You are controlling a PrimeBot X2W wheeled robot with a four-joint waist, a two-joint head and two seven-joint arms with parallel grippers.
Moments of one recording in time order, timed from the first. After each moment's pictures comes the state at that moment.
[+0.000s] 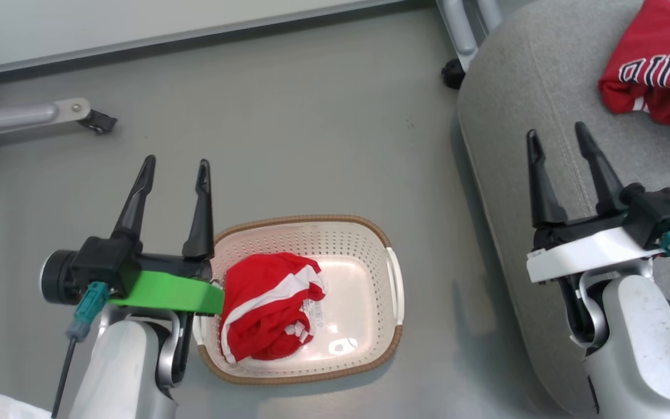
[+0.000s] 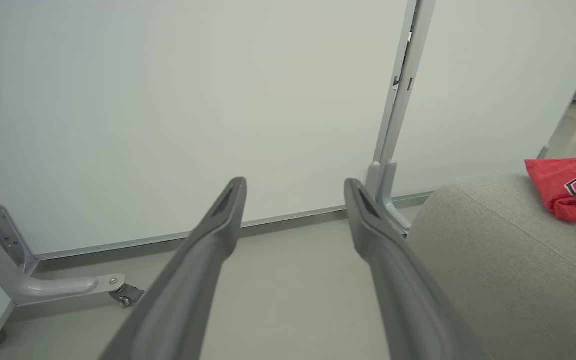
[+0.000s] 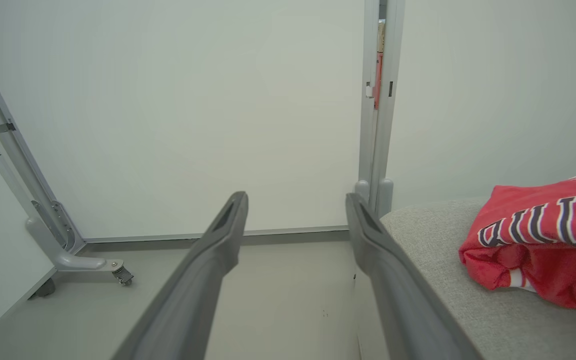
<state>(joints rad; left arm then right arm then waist) -0.30 0.10 -0.18 0.17 -0.23 -0.05 -0.26 -0.36 -0.08 0.01 0.16 0.20 0.13 -0.26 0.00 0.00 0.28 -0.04</state>
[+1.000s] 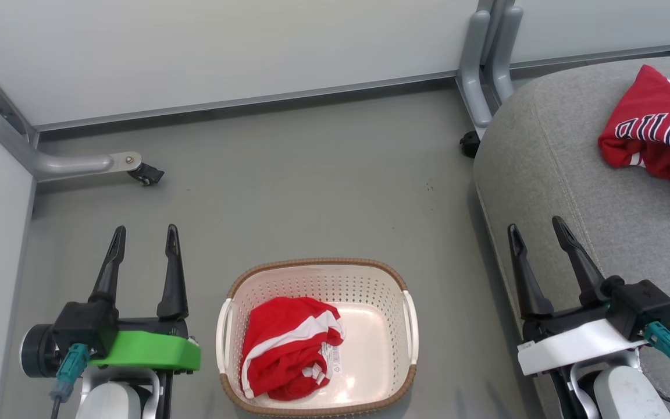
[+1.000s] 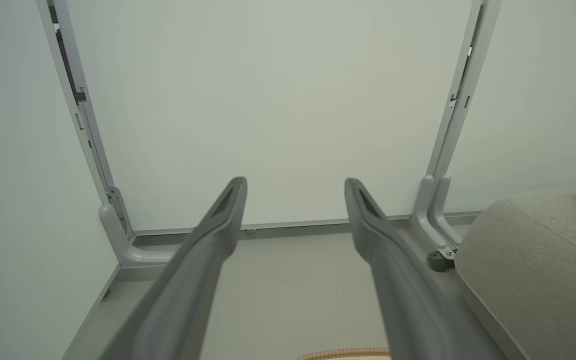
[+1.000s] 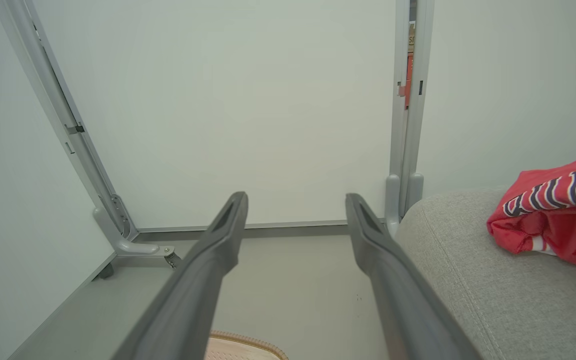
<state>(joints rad) -0.11 0.05 -0.02 0.14 -0.16 -0.10 -0.26 -0.08 -0.05 0.05 0.03 0.21 0.13 -0.26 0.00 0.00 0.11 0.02</state>
